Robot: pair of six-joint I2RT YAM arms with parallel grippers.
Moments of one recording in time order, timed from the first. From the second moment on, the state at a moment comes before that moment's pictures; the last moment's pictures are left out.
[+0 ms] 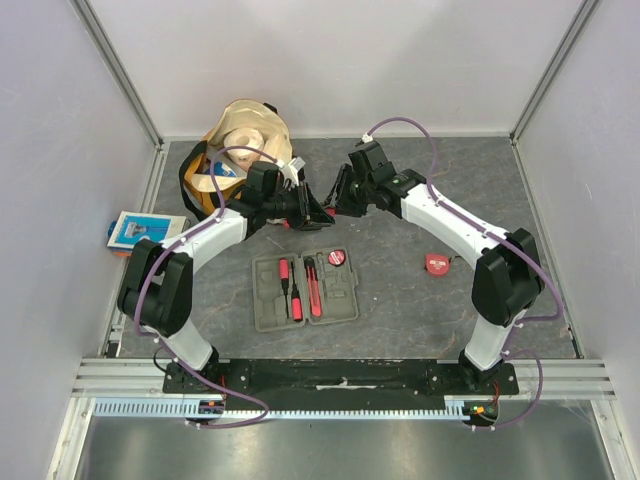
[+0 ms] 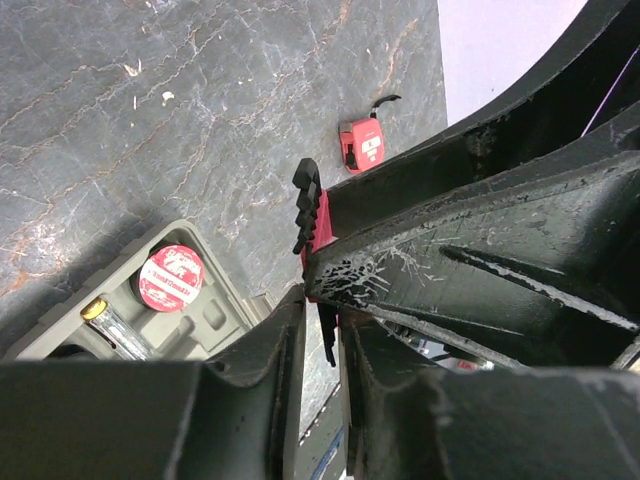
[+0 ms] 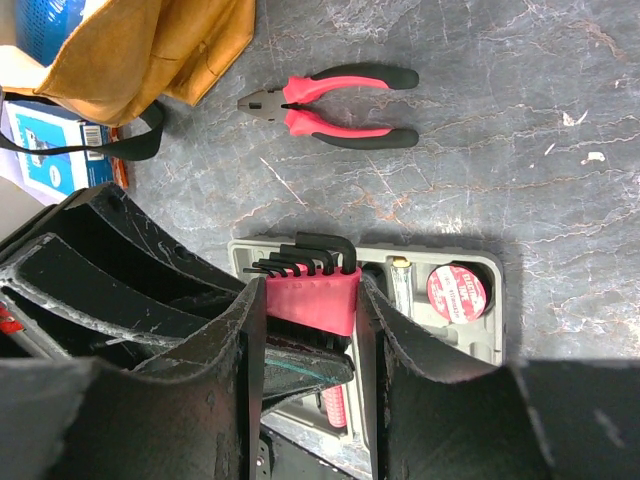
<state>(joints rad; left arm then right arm) -0.41 1.66 1.10 -0.05 0.69 -0.70 0.61 1.78 1.53 -0.51 -0.10 0.82</state>
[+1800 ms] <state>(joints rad) -0.38 1.38 1.13 0.24 0.95 -1.05 0.57 1.28 1.03 0.40 -0.39 0.94</state>
